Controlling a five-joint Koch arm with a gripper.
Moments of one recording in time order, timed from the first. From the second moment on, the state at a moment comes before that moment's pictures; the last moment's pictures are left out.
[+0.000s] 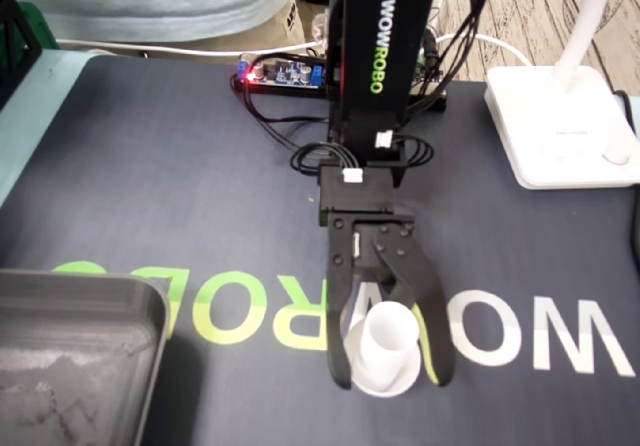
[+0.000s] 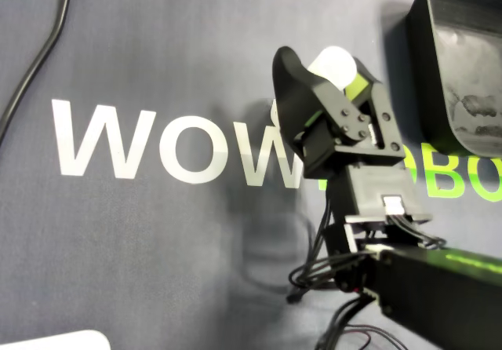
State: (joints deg) arm -3.5 77.4 152.1 -64.0 -87.4
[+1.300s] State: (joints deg) arm -5.4 73.8 148.3 -64.1 -82.3
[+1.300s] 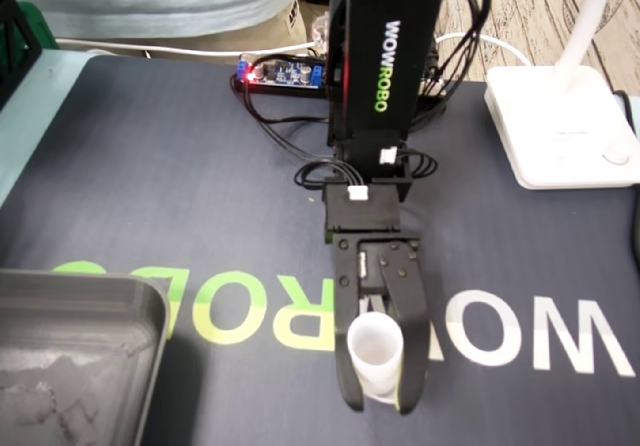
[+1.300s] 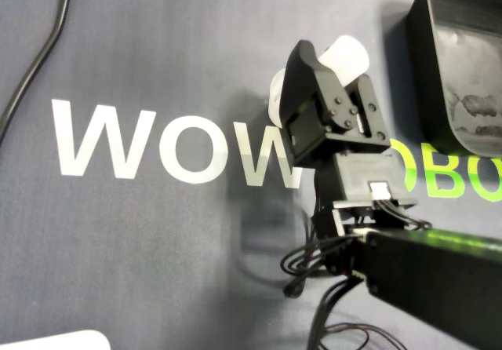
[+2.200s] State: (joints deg) arm -5.8 90.7 147.1 -51.7 -78.9
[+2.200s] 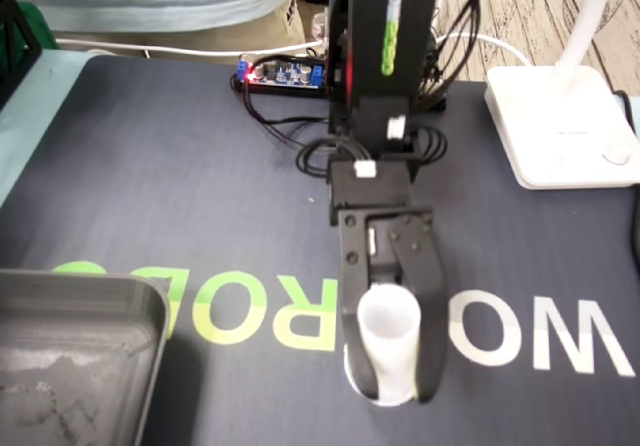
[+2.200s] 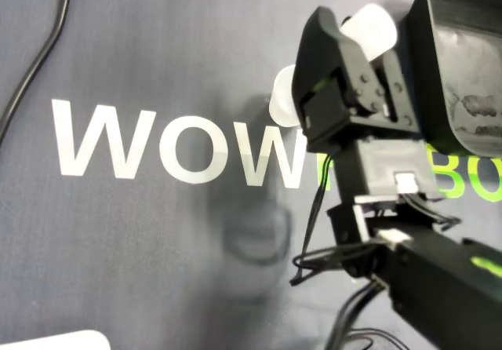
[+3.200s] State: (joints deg) arm 30.1 82.7 88.1 4.0 -11.7
